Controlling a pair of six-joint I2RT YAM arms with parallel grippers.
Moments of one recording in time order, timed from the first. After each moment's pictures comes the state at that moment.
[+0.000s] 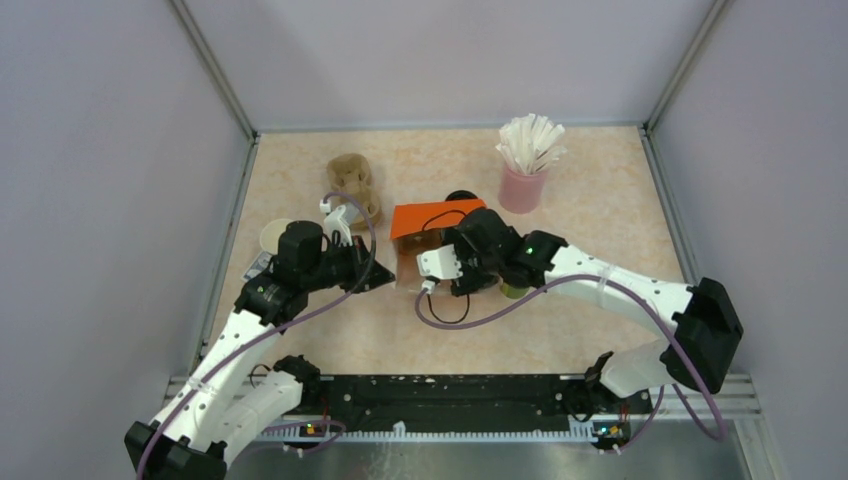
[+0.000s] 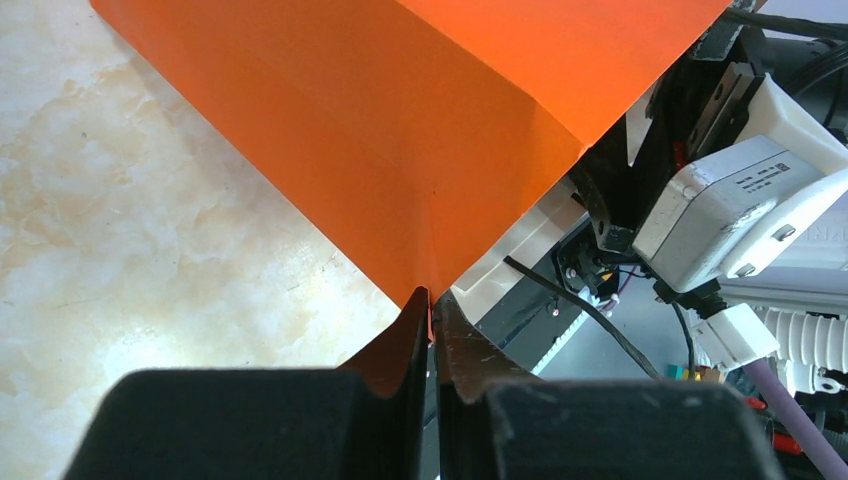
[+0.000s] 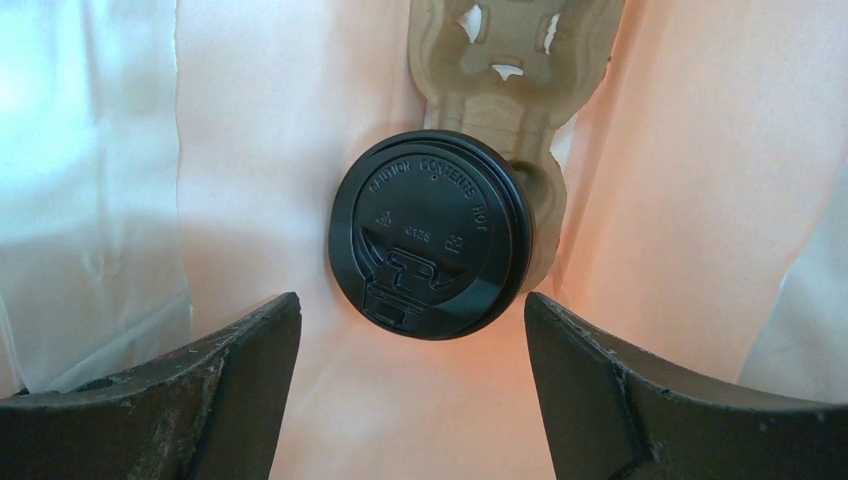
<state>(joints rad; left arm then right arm) -0.40 0.80 0.76 -0.52 0.49 -0.57 0.93 1.39 1.10 -0.53 0.08 -1.04</state>
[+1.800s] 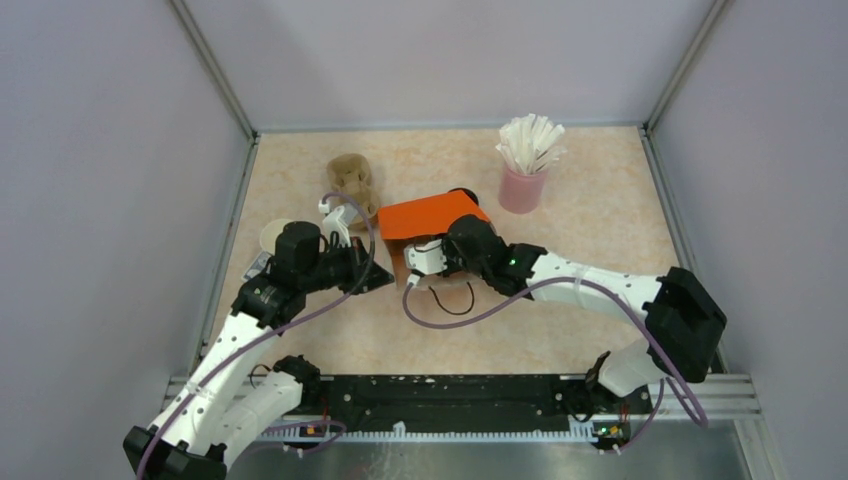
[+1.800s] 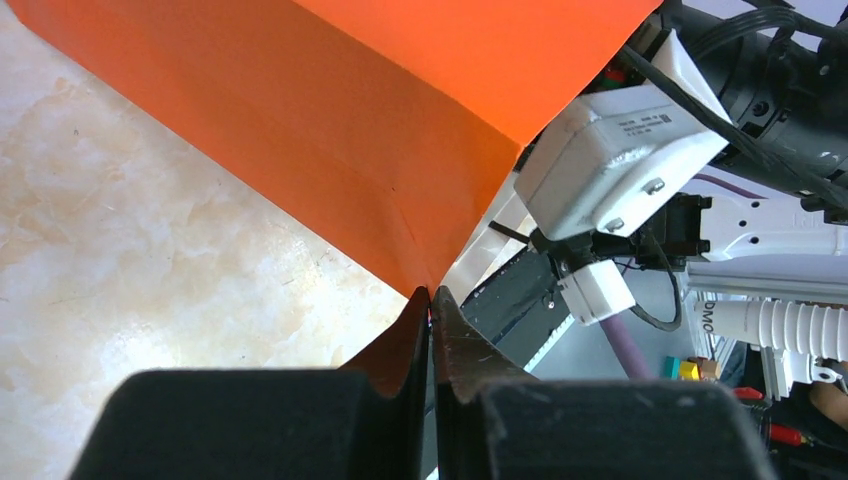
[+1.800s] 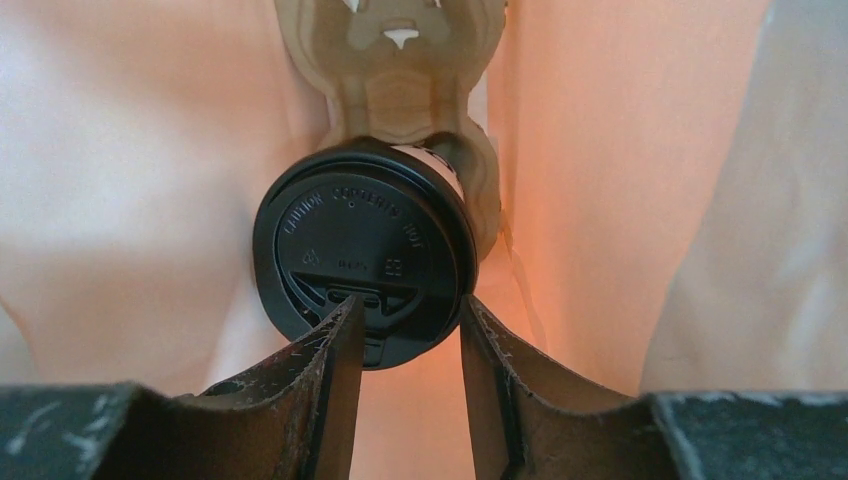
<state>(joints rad) -0.40 0.78 0.77 -0.54 0.51 -0.57 0.96 1.46 0.99 -0.16 0.23 -1.07</state>
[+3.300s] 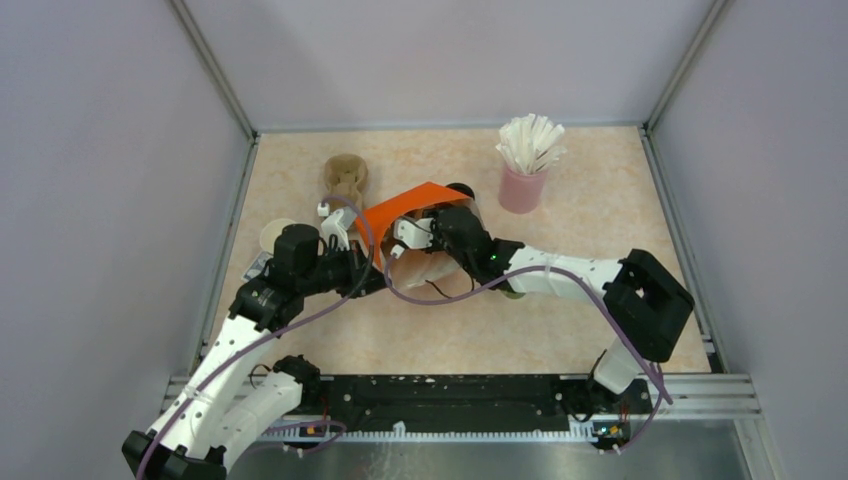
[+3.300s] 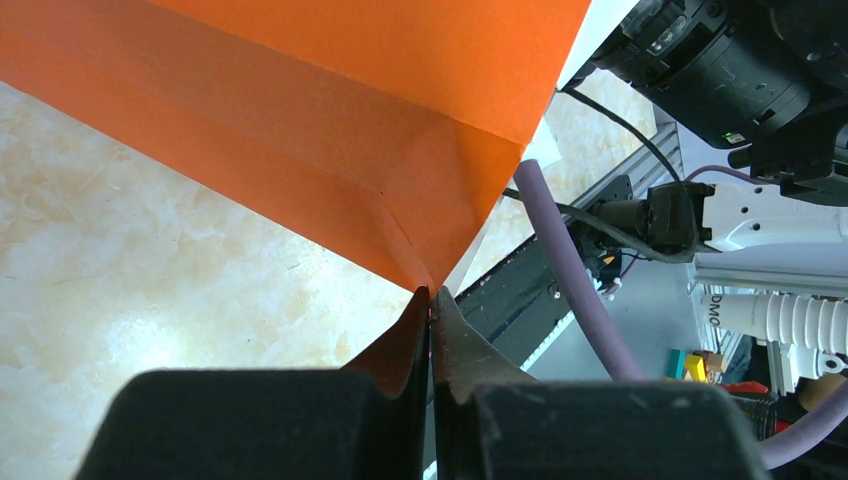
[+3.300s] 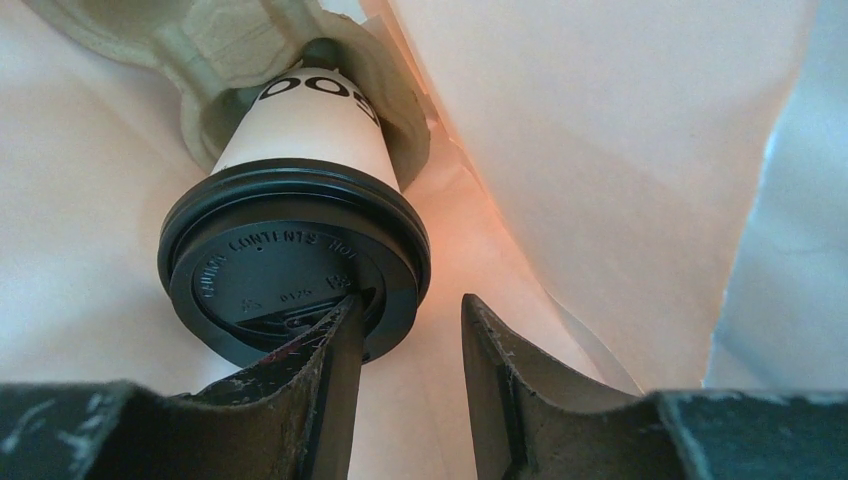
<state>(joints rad) -0.40 0.76 0.77 -0.58 0.51 -0.55 0.93 1.63 1.02 0.17 0.39 -0.98</state>
